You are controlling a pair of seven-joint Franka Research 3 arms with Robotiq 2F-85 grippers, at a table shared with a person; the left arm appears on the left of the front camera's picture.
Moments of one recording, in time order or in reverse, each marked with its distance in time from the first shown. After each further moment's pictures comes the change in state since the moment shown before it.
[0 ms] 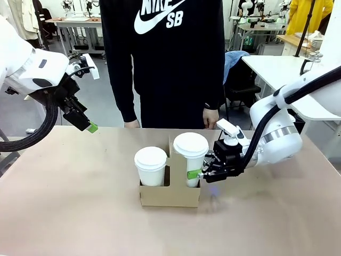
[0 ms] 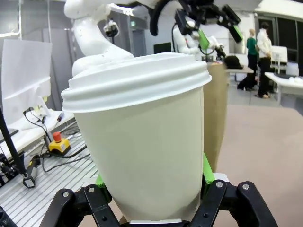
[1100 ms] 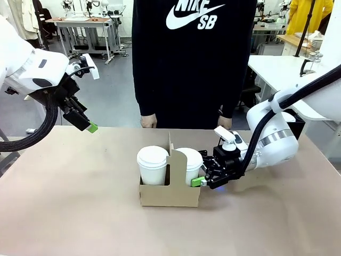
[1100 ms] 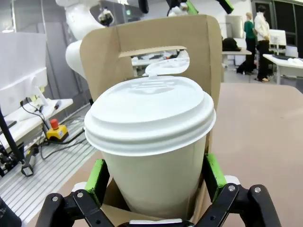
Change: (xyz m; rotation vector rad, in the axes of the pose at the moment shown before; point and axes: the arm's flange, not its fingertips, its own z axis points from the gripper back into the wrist) left arm 0.000 0.000 0.000 0.000 0.000 0.000; right arm -0.018 -0.011 0.014 -0.015 0.077 -0.018
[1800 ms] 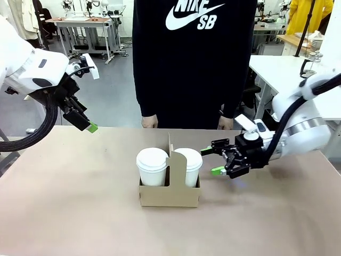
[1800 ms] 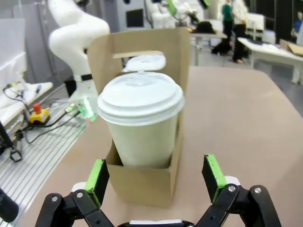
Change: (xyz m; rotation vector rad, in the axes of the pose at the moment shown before) left arm 0.000 0.000 0.000 0.001 0.000 0.000; right arm 0.039 0.025 0.072 -0.168 0.119 0.036
